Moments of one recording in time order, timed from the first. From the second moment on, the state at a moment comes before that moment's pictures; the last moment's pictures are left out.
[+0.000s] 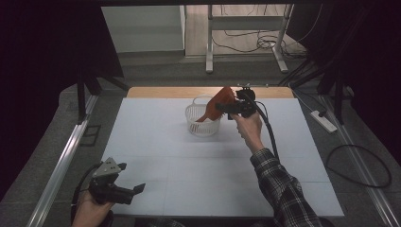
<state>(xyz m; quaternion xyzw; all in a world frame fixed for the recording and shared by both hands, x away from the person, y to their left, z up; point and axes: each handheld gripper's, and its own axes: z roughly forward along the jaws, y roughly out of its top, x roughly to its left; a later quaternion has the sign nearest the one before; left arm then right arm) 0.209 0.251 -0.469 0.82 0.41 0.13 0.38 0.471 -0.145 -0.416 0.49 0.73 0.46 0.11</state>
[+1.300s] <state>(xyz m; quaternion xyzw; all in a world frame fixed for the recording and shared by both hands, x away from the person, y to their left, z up) 0.209 0.256 -0.468 0.81 0.43 0.14 0.37 0.445 -0.155 -0.417 0.41 0.81 0.40 0.15</state>
